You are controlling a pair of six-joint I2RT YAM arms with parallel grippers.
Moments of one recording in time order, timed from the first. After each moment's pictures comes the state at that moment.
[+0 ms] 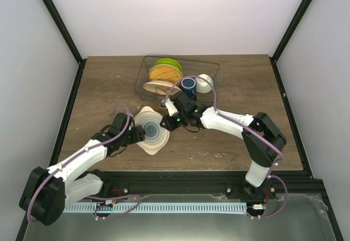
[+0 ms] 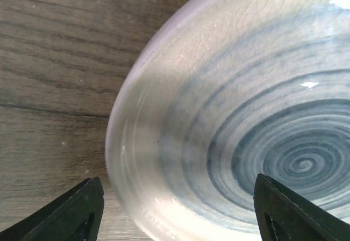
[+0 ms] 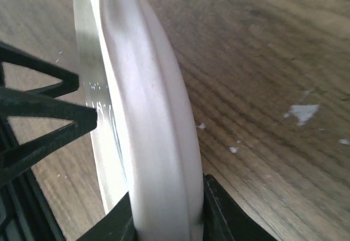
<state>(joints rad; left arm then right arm) -0.49 1.05 0.49 -0.39 0.01 -0.68 0.82 1.73 1.12 -0.24 -0.35 0.29</state>
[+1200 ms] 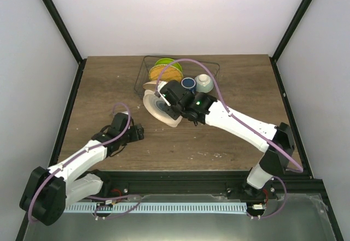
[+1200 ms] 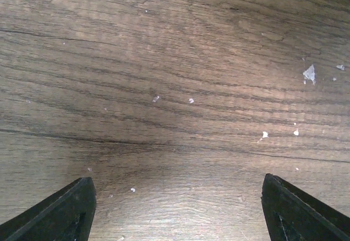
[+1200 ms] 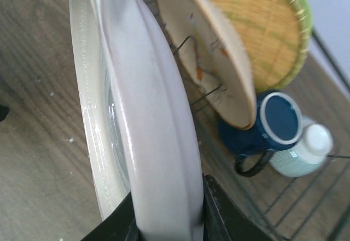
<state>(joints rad) -0.48 1.05 0.47 -0.33 -0.07 -0.62 0.96 1.61 1.49 -0.72 0.34 -0.10</state>
